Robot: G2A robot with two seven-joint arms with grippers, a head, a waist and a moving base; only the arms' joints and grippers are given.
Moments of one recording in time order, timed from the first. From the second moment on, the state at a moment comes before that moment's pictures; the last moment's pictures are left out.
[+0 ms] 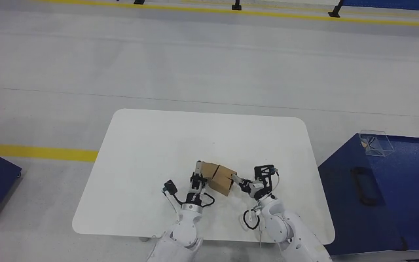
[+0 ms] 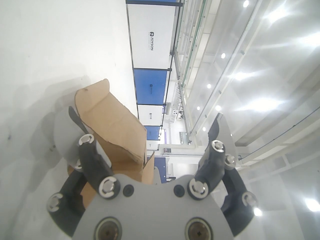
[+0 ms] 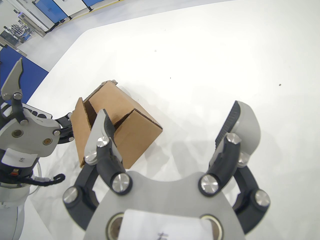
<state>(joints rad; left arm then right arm) 1.10 -1.67 -0.99 -0.81 -0.10 -0.60 0.33 -1.31 -1.26 1.19 -1.33 -0.94 -0.10 0.00</state>
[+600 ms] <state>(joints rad) 1.03 -1.70 -0.98 -0.66 -0.05 -0.95 0.25 -1.31 -1.26 1.19 -1.33 -0.94 -0.10 0.00</state>
